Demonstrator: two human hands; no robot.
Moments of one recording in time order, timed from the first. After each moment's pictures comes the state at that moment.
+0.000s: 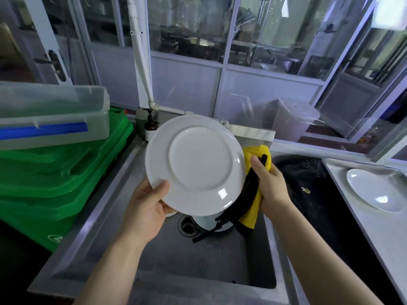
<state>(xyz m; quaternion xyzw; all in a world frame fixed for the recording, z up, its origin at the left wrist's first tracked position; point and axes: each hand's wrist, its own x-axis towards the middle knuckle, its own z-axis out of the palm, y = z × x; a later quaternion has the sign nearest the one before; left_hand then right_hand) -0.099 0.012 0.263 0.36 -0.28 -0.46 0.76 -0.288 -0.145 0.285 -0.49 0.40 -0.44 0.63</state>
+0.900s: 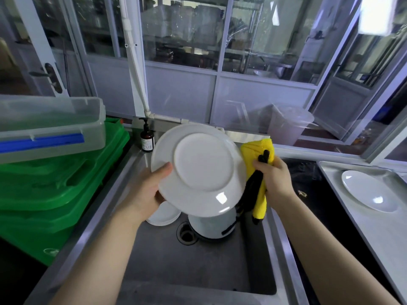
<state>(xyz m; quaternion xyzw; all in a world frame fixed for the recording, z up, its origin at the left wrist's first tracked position) -0.073 -0.026 0.284 0.44 -0.27 -0.49 0.70 -0.295 -0.172 0.306 -0.53 0.45 -0.47 0.55</state>
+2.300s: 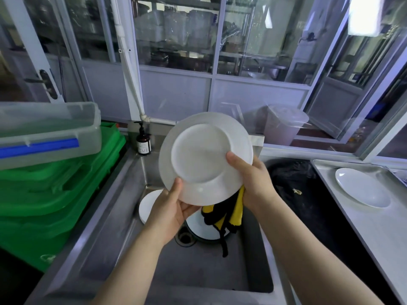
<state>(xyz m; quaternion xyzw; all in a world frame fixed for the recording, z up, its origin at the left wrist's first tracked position) -0.129 -0.029 0.258 0.40 -0.19 -0.53 0.72 -0.275 -0.127 0.326 -0.47 0.28 -0.45 0.70</state>
